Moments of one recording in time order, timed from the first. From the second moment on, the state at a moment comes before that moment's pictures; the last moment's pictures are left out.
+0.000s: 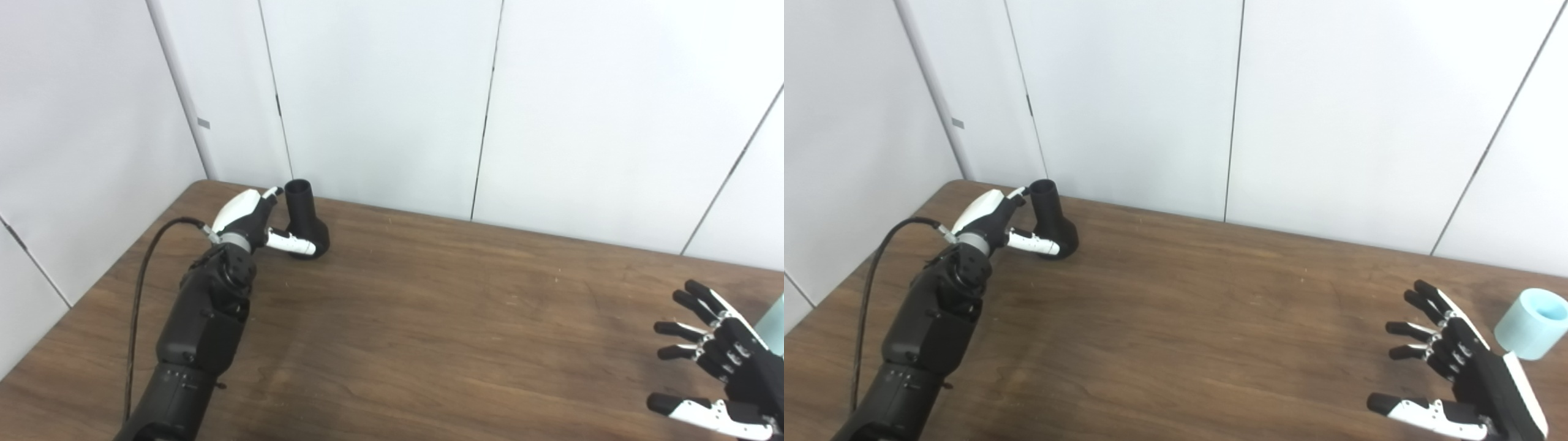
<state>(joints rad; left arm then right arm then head) -0.50 0.43 0.11 0.19 0.79 0.47 -0.33 -0.04 -0.26 -0.09 -0.31 0.12 0.11 0.19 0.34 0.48</state>
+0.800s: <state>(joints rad) -0.49 0.46 0.00 0.34 0.68 0.42 -0.06 -0.04 -0.26 -0.09 -0.32 0.12 0.11 0.19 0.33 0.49</state>
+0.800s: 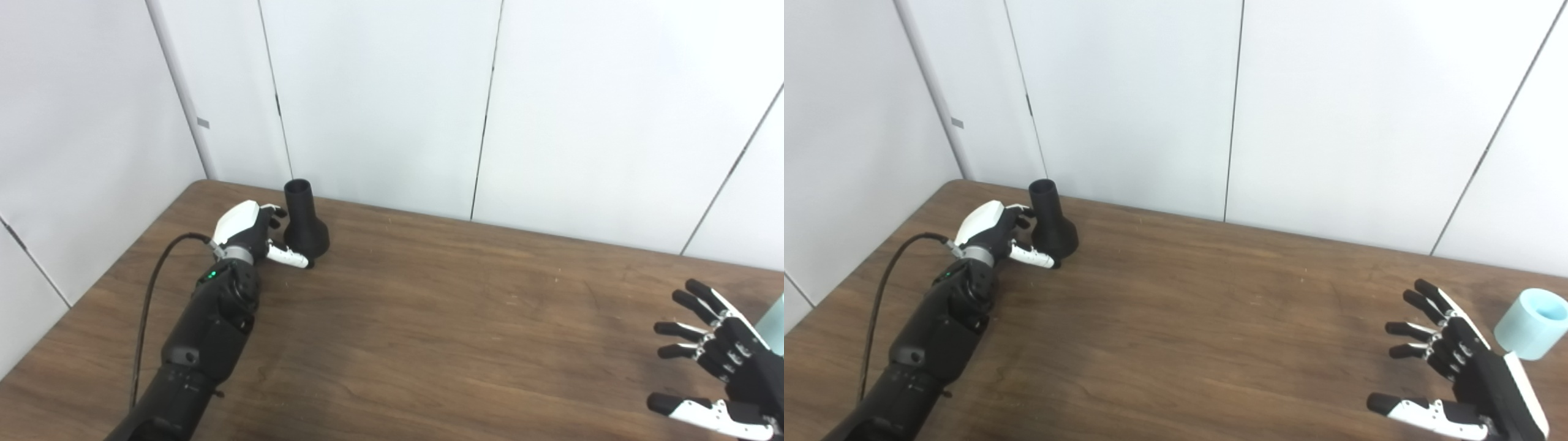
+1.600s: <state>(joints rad) -0.51 0.45 -0.03 0.41 0.53 0.38 0.02 -0.03 -0.26 -0.09 -0.34 0.12 0.13 0.18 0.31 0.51</state>
